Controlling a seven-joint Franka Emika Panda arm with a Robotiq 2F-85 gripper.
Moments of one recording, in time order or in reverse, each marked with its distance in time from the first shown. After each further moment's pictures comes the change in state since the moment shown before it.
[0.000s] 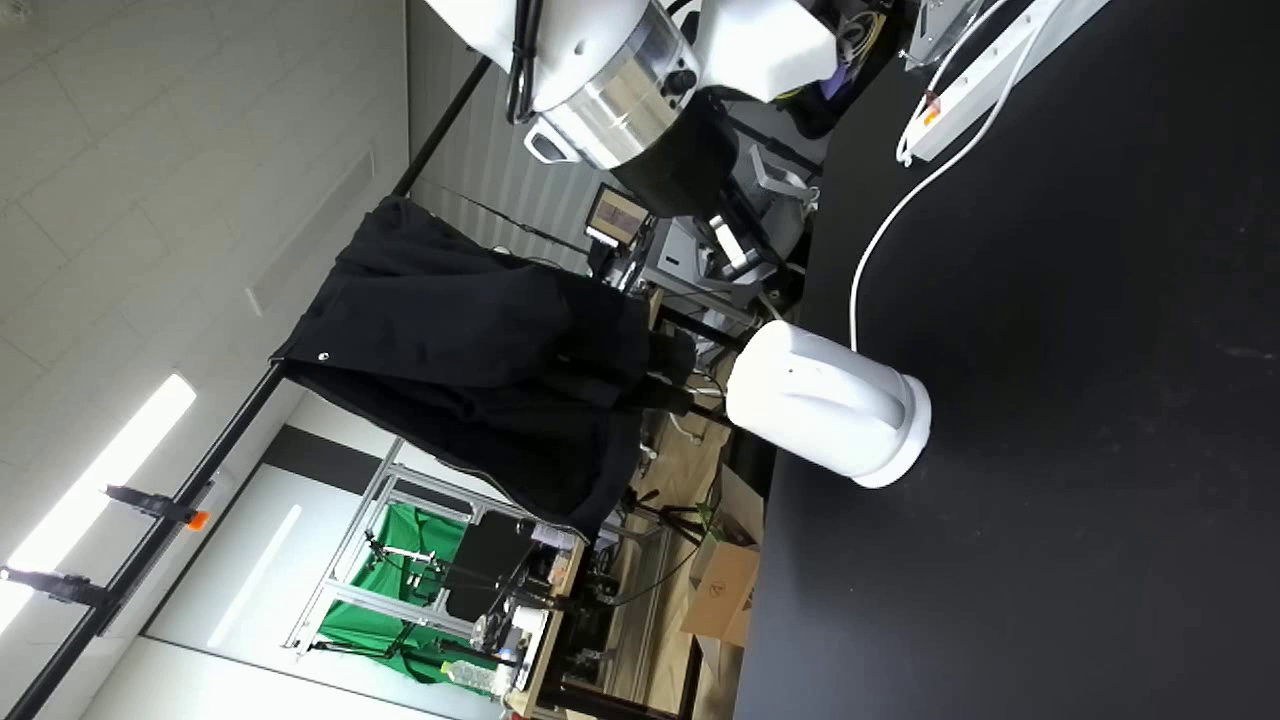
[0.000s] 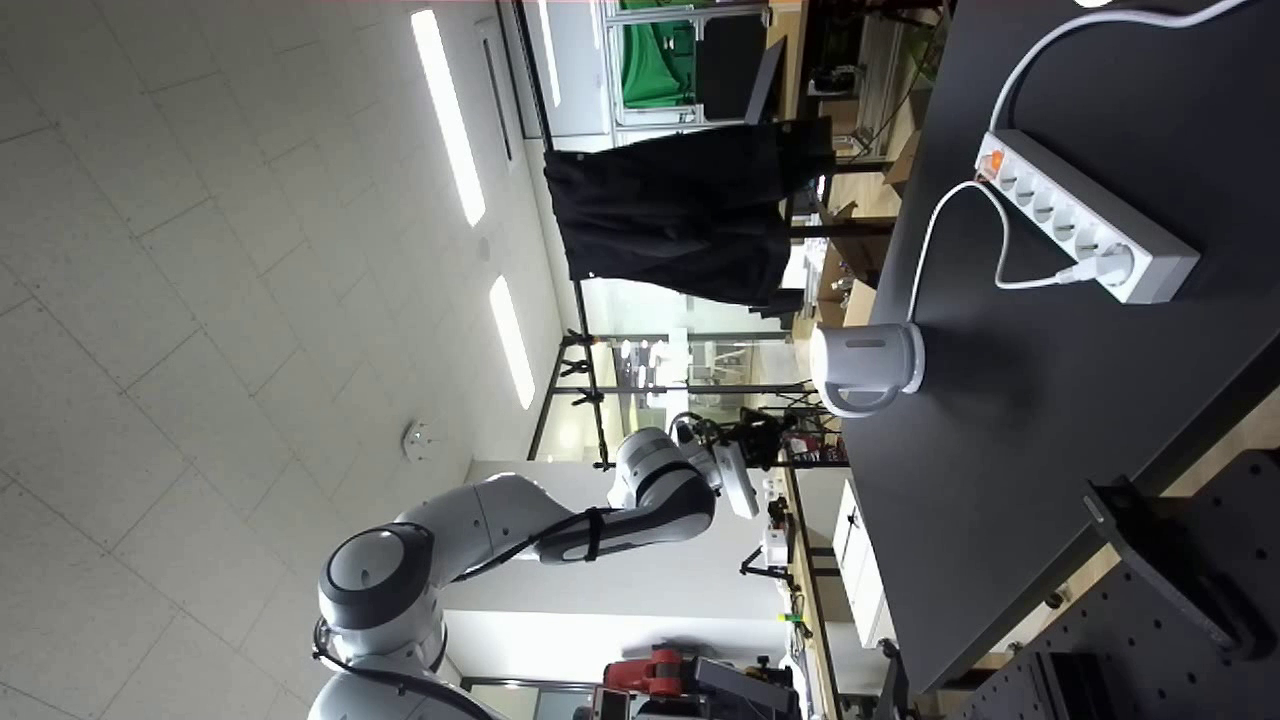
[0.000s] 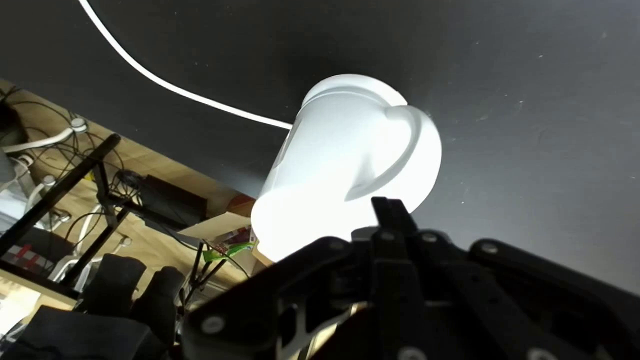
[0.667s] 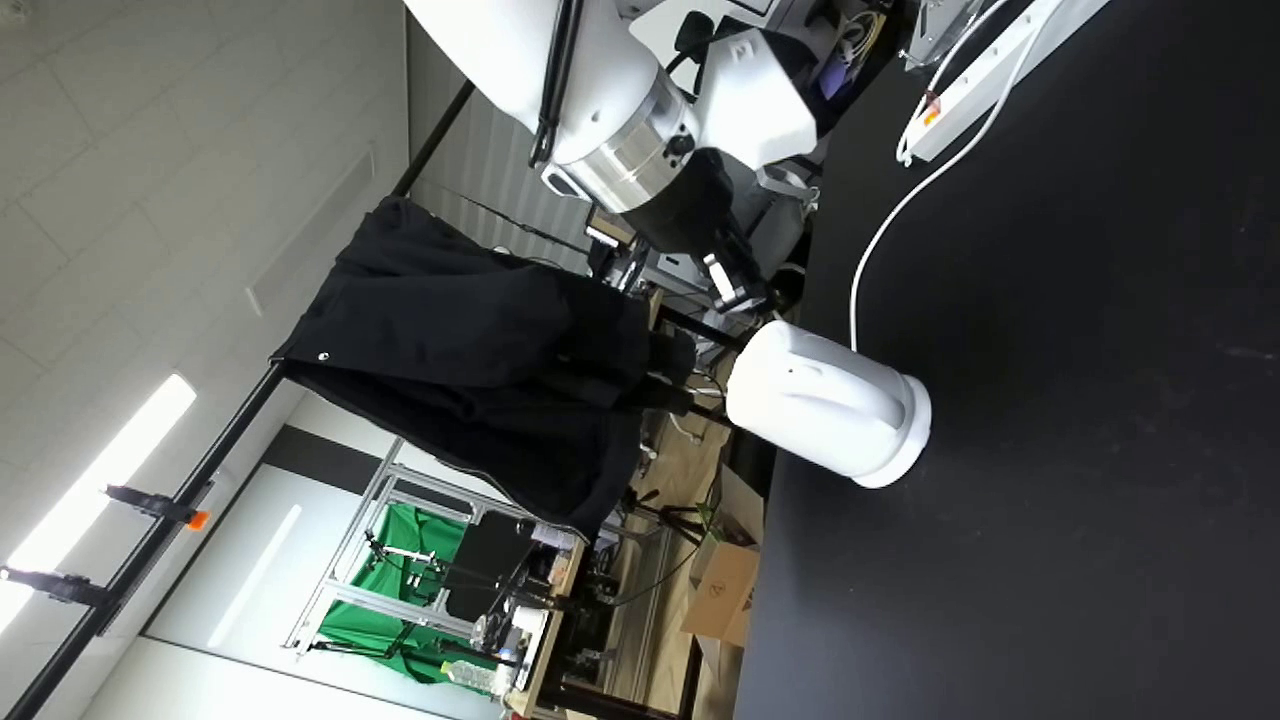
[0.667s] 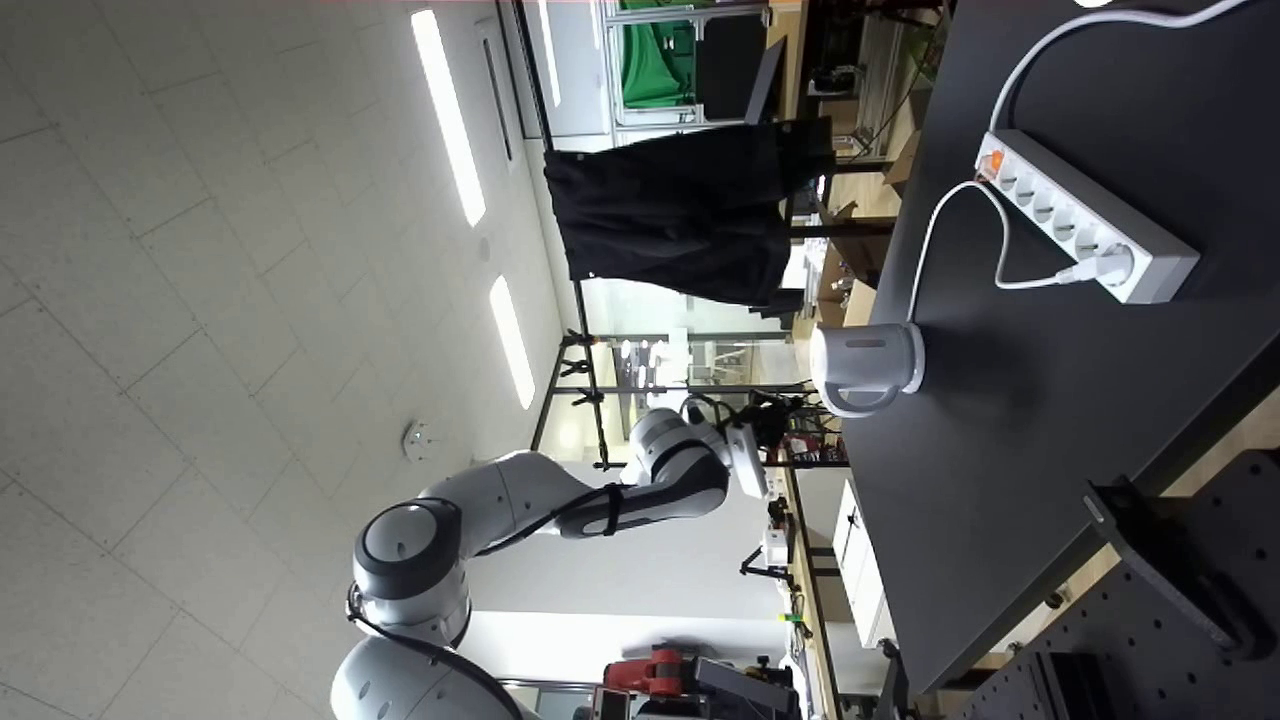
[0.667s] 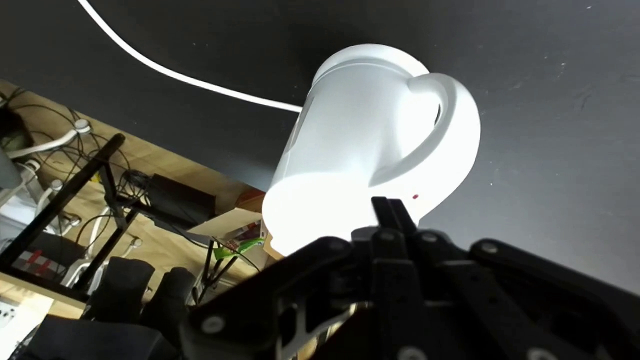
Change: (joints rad) arm 0.001 0.119 -0.016 0.129 -0.034 -0.002 0.046
